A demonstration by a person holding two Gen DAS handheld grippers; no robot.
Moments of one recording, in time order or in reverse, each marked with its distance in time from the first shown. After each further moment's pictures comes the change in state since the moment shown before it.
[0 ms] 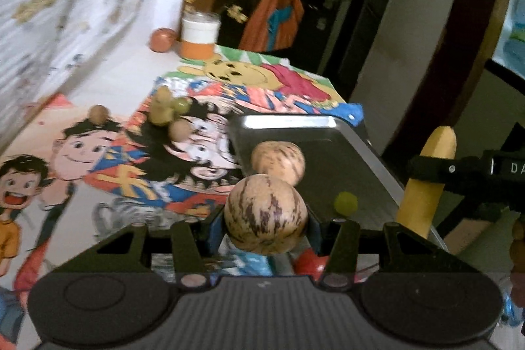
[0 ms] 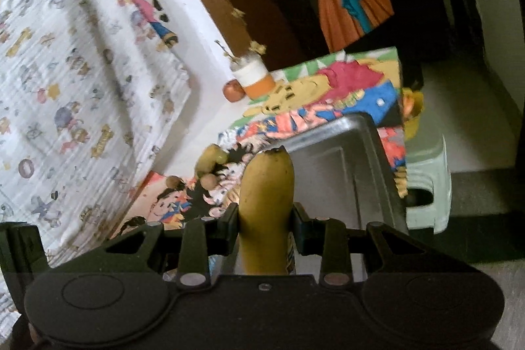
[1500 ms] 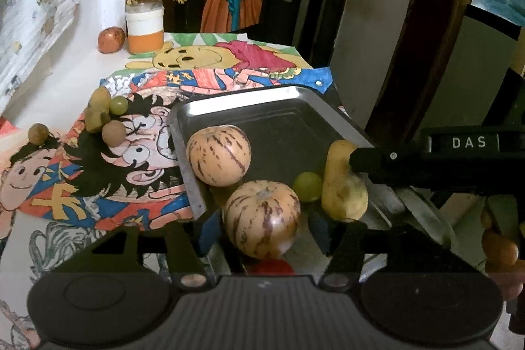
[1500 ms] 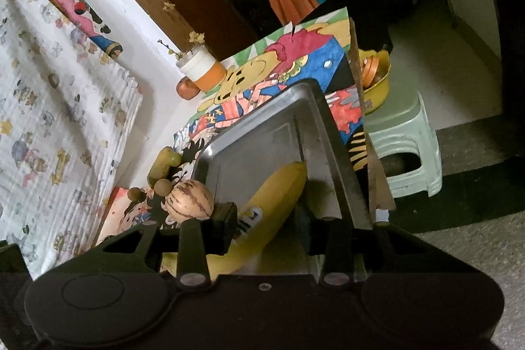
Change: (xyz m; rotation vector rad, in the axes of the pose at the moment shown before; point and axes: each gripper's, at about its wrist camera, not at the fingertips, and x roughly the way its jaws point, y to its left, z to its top) left arm 0.045 -0.047 -0.002 0.160 0.062 -0.016; right arm 0.037 -0.051 -0.007 0.170 0.021 -0.058
